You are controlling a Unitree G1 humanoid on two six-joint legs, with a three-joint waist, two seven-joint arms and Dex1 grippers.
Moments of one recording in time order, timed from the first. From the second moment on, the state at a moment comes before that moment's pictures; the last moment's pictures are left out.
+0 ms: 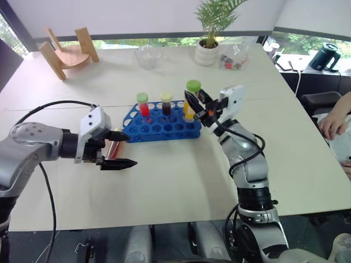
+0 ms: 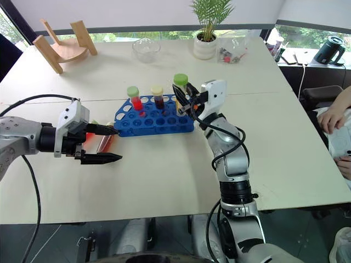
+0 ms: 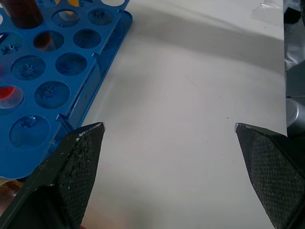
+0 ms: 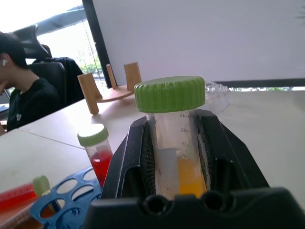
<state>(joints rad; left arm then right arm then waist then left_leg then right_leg) -0.36 1.07 0.05 -0.35 -0.65 0.78 -1.14 -0.50 -0.06 -0.01 -0.08 0.18 0.27 0.44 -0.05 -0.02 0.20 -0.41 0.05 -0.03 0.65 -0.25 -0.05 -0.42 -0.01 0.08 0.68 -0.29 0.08</state>
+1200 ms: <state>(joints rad) -0.35 1.02 0.04 -0.32 -0.60 0.77 -1.12 -0.41 -0.12 0.06 -0.03 0.16 0.08 0.43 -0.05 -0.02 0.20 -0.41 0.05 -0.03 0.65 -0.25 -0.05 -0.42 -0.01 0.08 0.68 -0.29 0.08</state>
